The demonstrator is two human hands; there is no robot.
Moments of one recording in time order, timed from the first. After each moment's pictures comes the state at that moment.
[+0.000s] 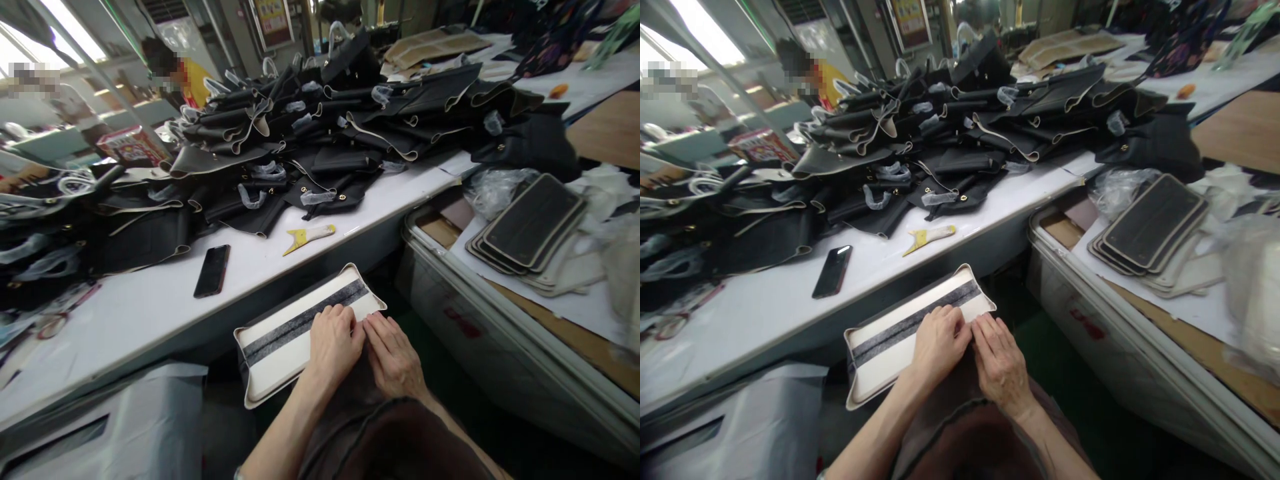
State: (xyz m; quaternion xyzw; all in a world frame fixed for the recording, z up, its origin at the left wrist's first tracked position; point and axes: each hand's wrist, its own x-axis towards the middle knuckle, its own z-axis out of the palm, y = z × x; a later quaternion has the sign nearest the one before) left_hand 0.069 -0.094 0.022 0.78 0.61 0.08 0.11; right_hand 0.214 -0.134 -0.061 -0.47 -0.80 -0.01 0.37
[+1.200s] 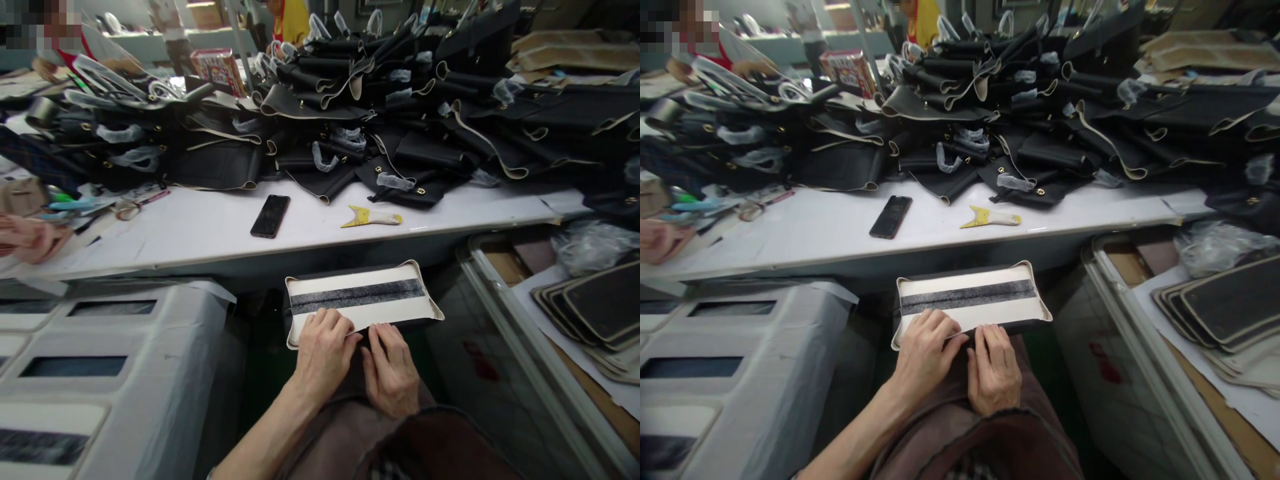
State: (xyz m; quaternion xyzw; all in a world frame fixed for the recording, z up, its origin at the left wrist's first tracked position) left_hand -0.023 -0.171 0.022 0.69 0.68 0.20 0.12; right_hand 0.134 -0.163 -0.044 -0.41 -0.83 0.00 0.39
